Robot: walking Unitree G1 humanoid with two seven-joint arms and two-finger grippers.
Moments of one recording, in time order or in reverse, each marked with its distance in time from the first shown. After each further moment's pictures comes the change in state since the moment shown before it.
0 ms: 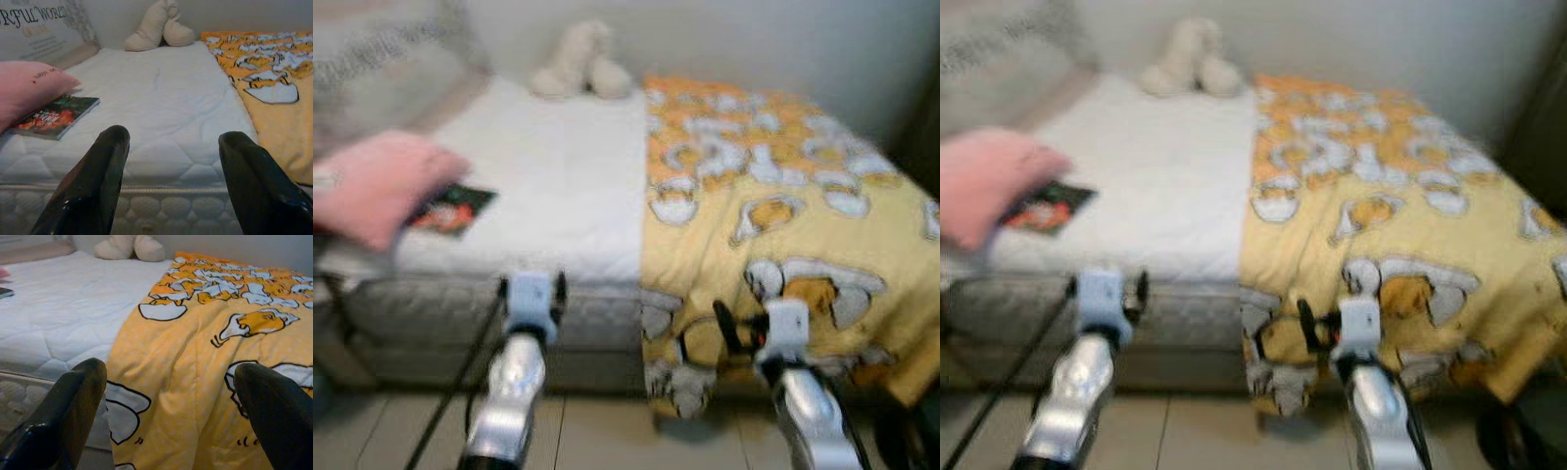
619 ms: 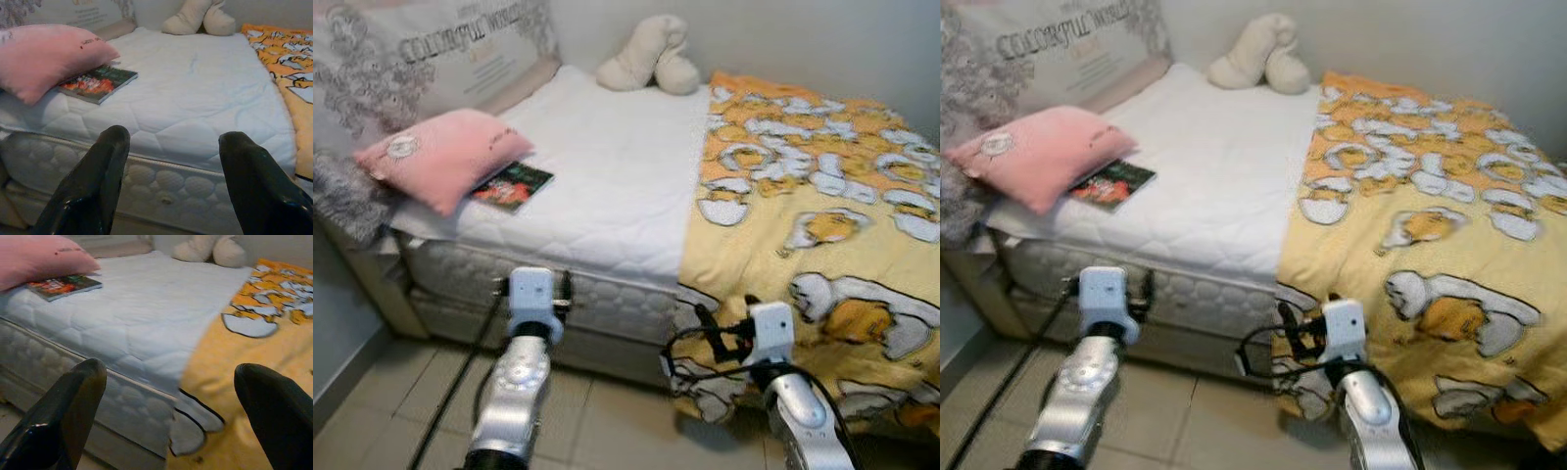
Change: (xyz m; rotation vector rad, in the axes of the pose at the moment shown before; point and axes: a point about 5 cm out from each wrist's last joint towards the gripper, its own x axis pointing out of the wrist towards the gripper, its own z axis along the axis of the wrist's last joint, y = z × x) left arm 0.002 -0.010 0.002 -0.091 0.019 -0.028; right arm -0.003 0.019 0.003 -0.025 -0.020 0.132
